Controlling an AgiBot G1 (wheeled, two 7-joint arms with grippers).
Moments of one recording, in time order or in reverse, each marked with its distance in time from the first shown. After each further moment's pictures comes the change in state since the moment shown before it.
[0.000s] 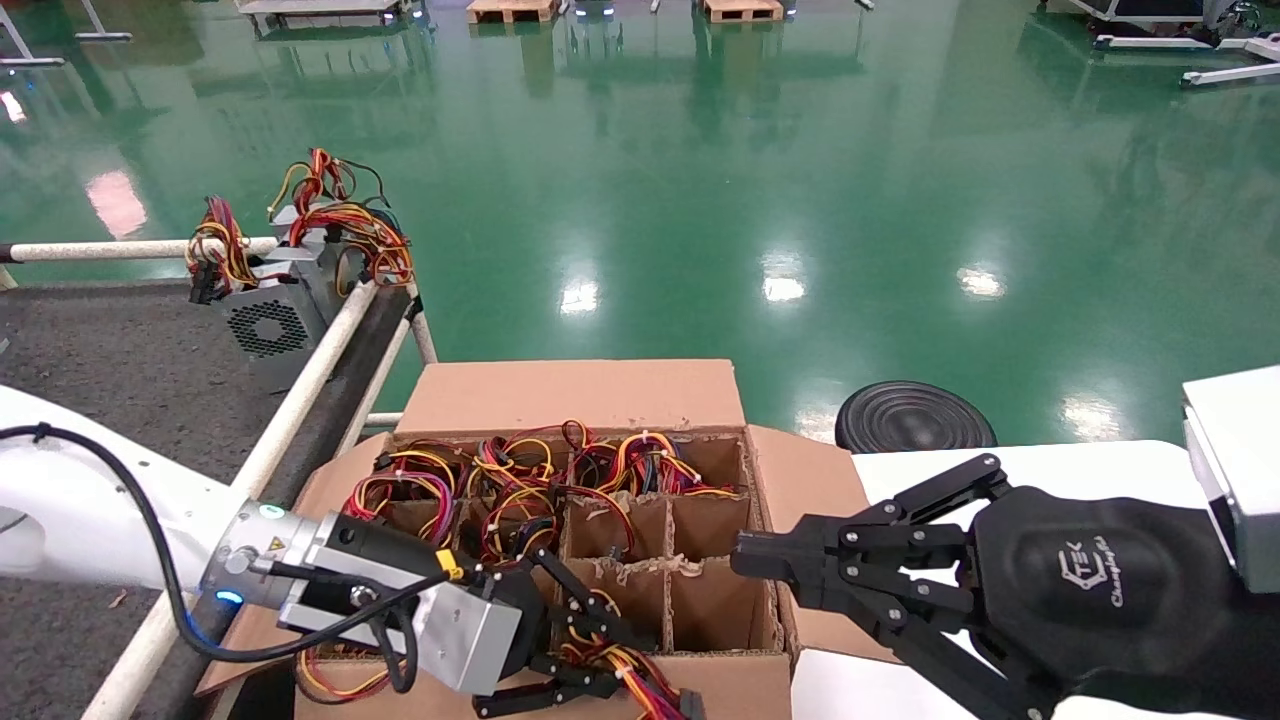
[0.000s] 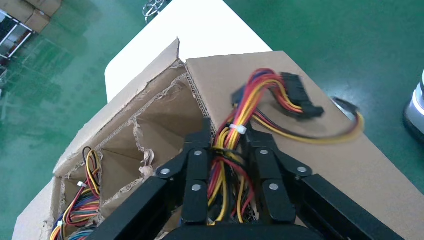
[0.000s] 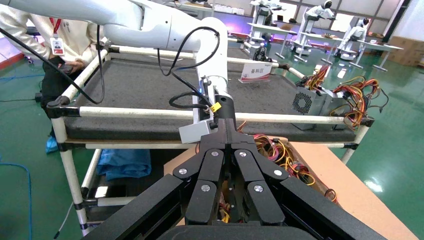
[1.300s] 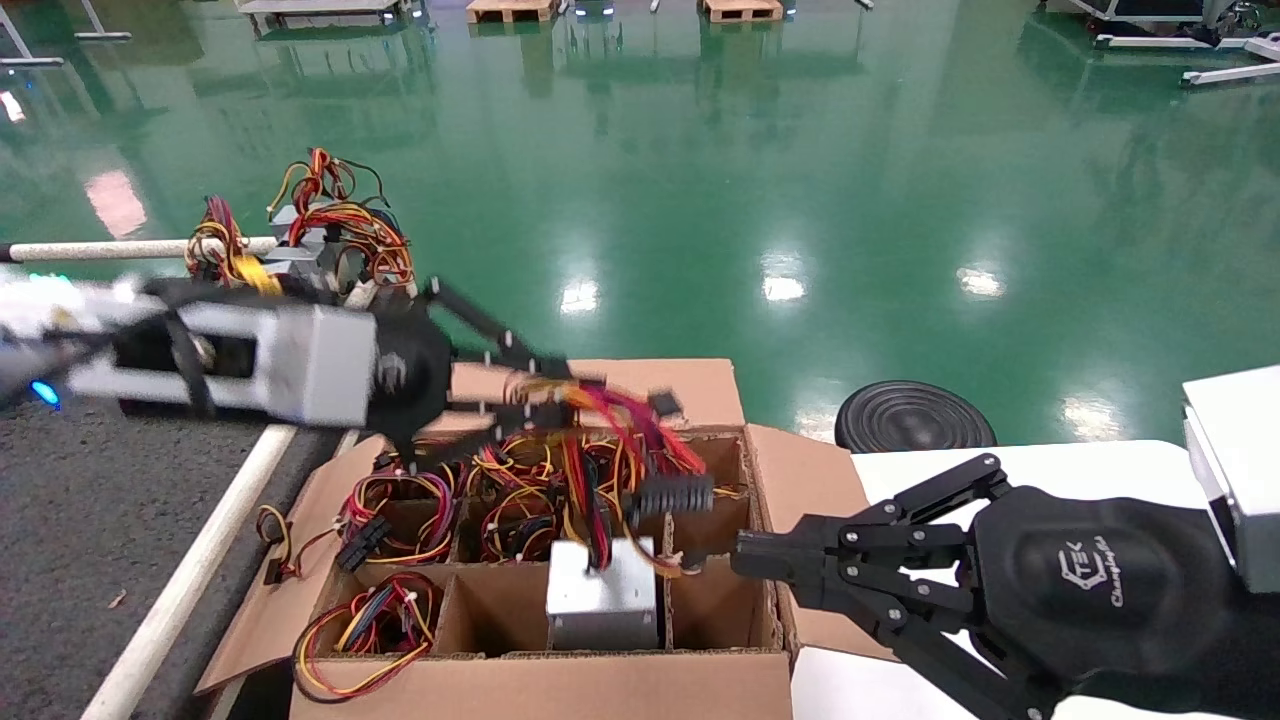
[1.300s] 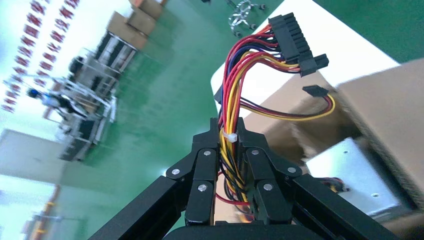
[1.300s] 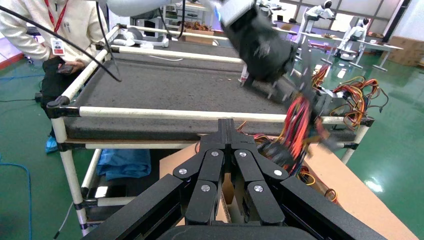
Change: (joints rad) left arm -0.232 -0.125 -0.205 -0.081 -0.047 0.032 -0.101; right arm 0.000 0.000 0.000 0.000 0.000 0.000 0.000
